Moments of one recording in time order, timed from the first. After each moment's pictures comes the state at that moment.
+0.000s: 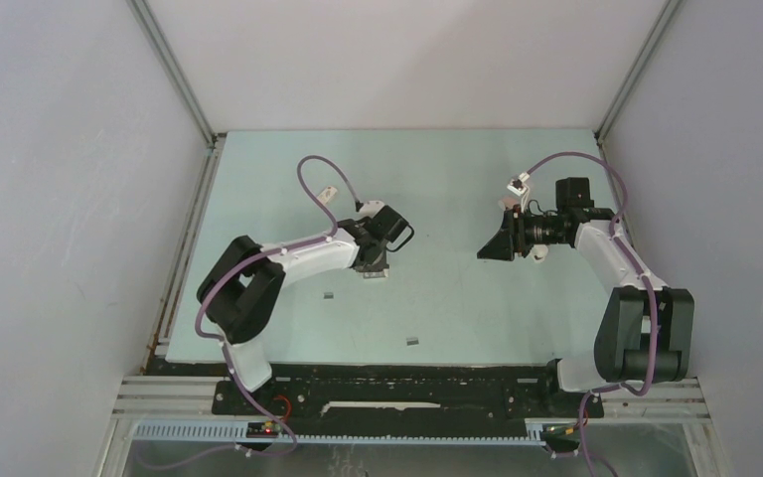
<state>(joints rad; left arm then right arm) -0.76 1.79 1.17 -0.55 -0.42 -0.72 -0.05 1.44 0.99 -0.65 -1.09 -0.33</state>
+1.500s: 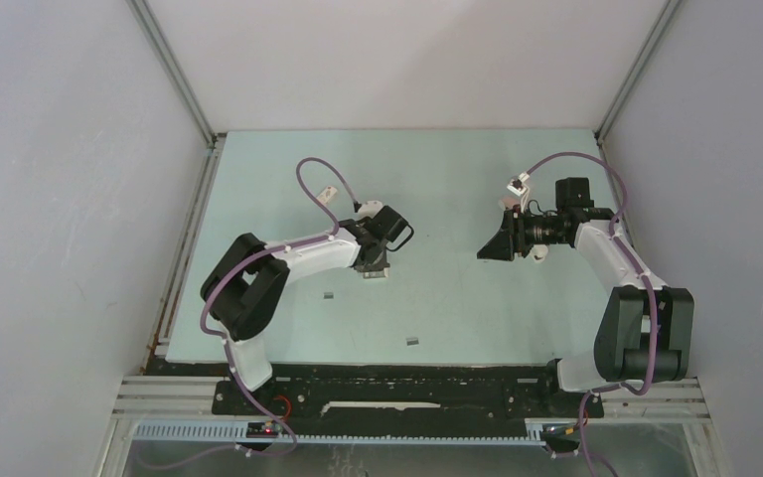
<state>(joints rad) -0.75 1.81 1.17 -0.53 -0.42 -0.76 -0.05 1.44 0.99 -0.65 -1.09 -0.33</state>
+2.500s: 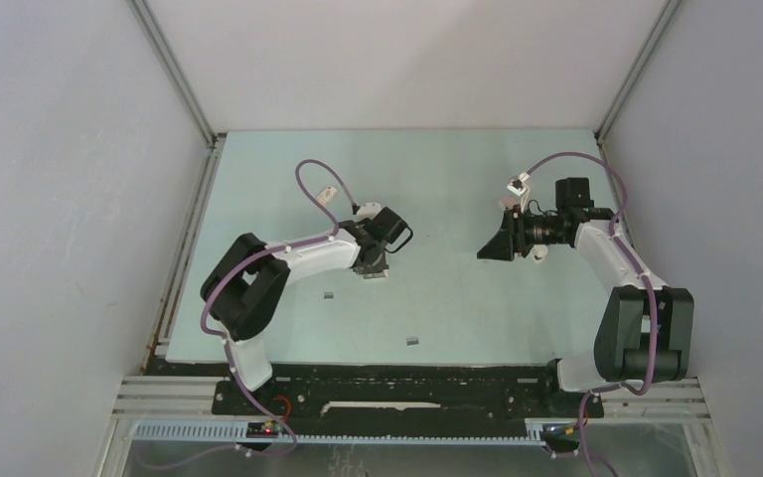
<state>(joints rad) -0.75 1.81 1.16 -0.53 -0.42 -0.78 -0.05 1.44 0.99 -0.65 -1.09 -0.33</state>
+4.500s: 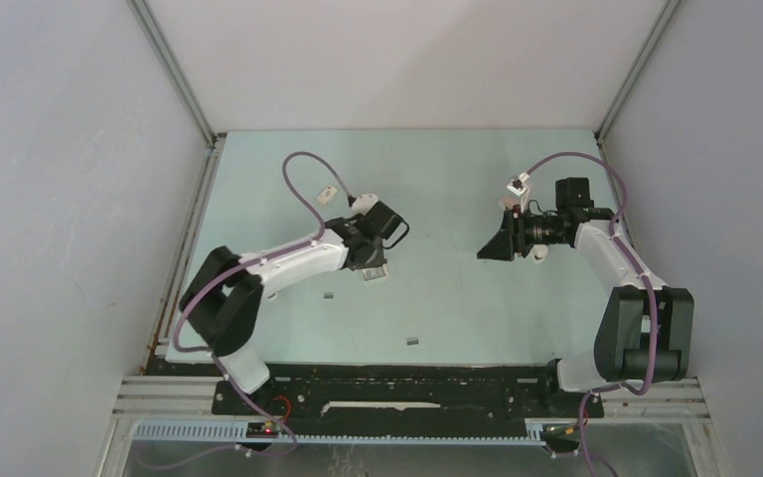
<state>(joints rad) -0.77 1.72 1.16 -0.58 -0.42 -0.77 -0.05 1.44 0.99 -0.65 -1.09 -0.33</state>
